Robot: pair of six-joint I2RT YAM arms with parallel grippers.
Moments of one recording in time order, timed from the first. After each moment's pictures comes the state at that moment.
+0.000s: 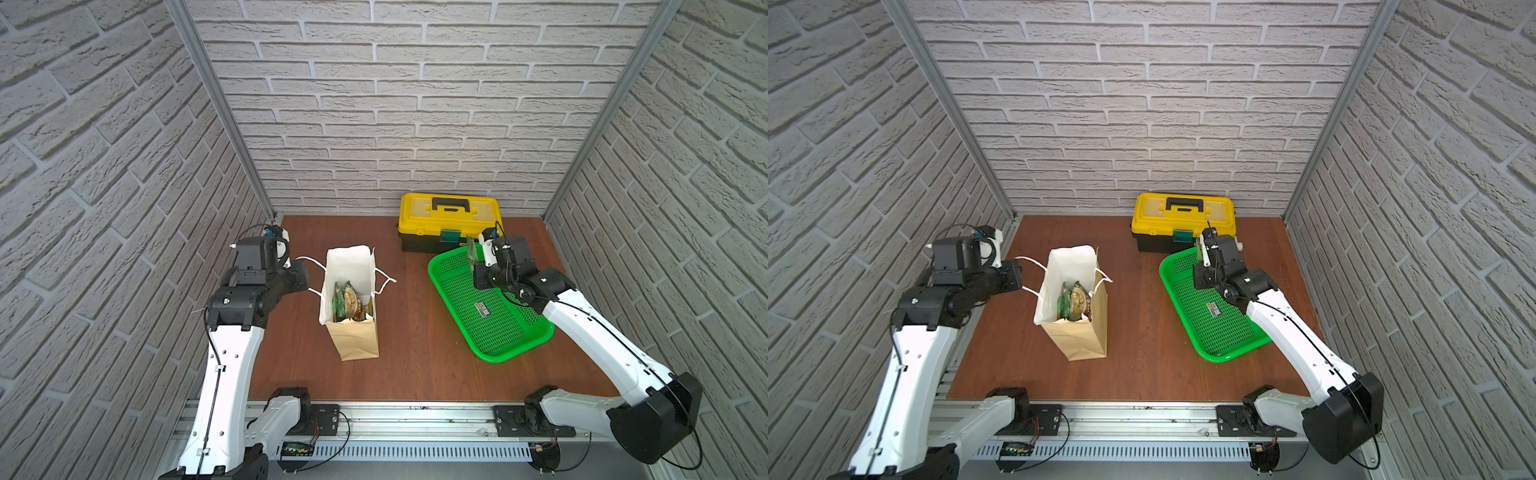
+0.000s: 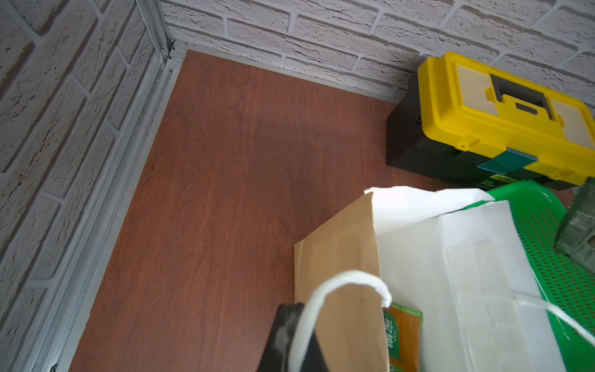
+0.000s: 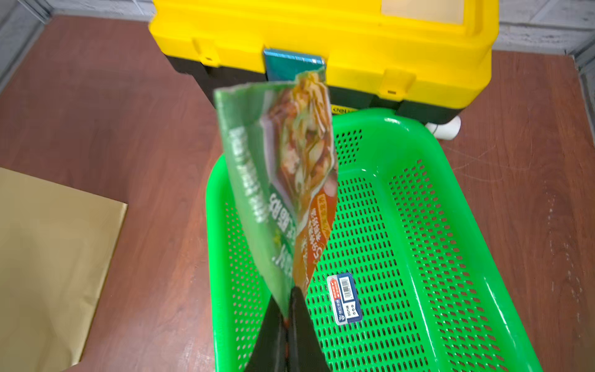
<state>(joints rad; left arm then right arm) 0.09 0.98 1.27 -1.03 0.10 -0.22 0.38 1.21 1.17 -0.71 0.12 0.25</state>
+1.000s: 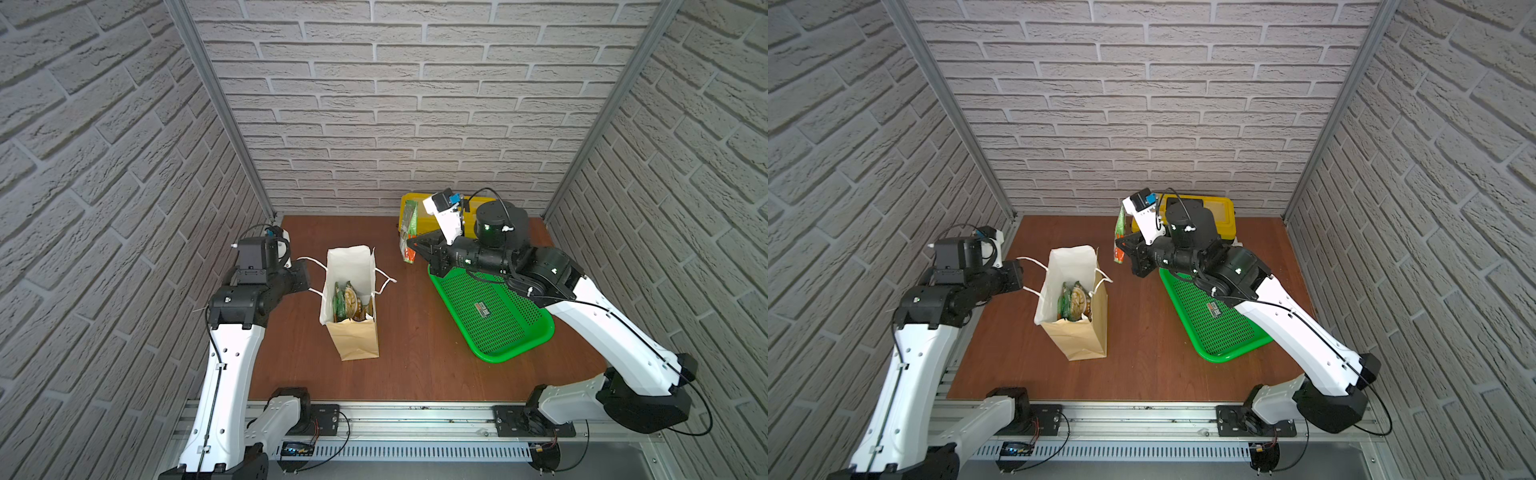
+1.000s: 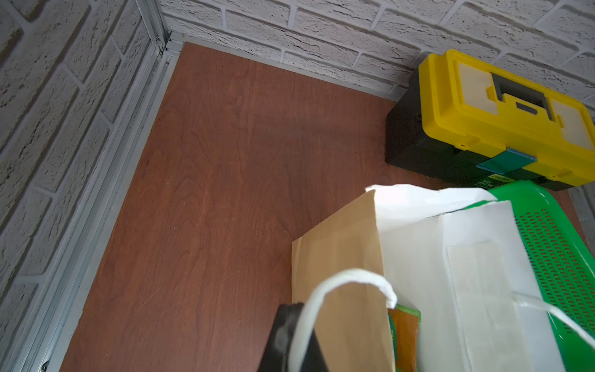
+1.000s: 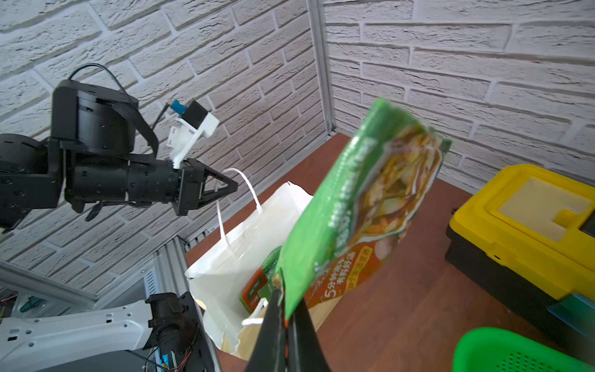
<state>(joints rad) 0.09 0.99 1.27 -1.03 0.10 -0.24 0.81 1.41 1.78 -0.71 -0.15 0.25</state>
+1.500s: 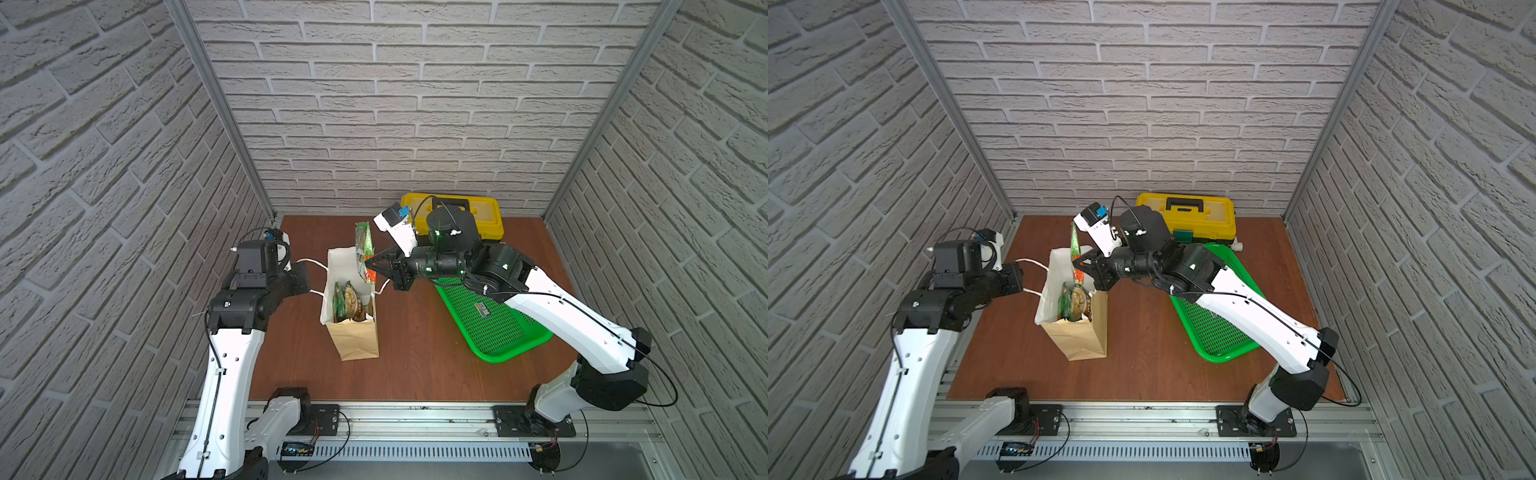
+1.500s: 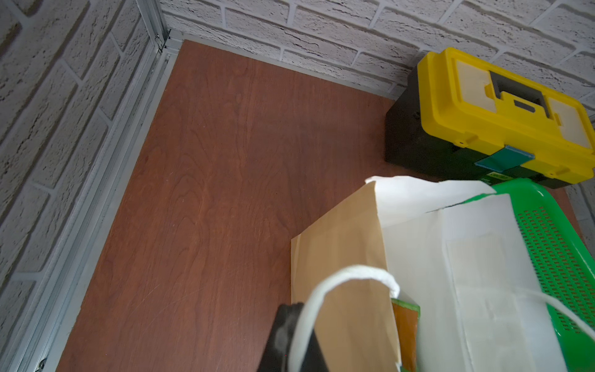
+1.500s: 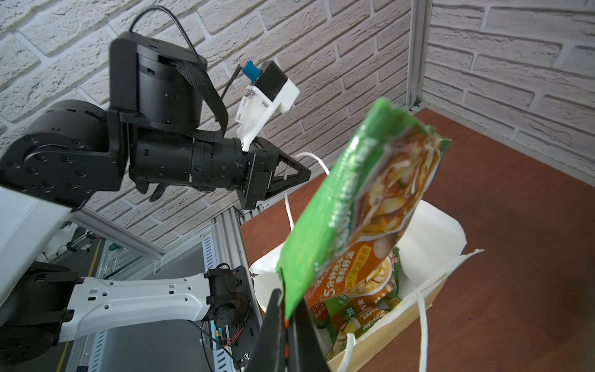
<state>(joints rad) 0.09 0.96 1.24 -1.03 0.11 -0.24 0.91 1.60 1.87 -0.69 -0.29 0.29</state>
